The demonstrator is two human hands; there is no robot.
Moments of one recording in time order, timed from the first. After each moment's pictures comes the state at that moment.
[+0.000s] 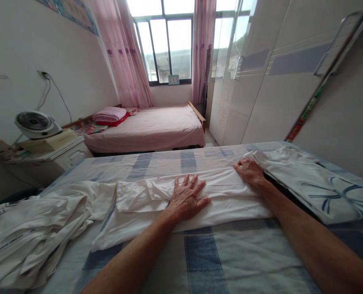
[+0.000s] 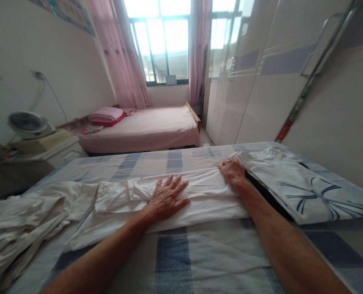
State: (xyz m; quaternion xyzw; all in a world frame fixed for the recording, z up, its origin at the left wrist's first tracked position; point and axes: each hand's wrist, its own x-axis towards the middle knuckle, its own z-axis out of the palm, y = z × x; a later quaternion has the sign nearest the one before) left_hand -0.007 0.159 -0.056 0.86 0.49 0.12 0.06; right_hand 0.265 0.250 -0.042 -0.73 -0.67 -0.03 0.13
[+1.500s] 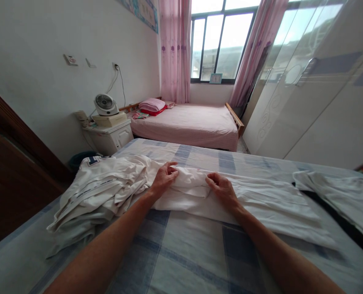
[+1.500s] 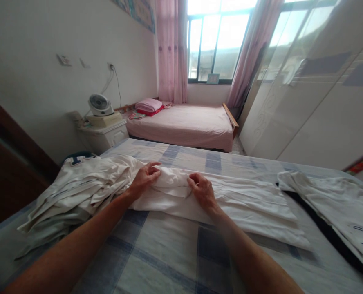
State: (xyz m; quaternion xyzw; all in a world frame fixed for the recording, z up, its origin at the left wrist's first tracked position) left_hand -0.177 0.121 -0.027 0.50 0.57 0.56 0.34; right_hand 0.045 0.171 -0.043 -0.46 -0.74 0.31 0.38
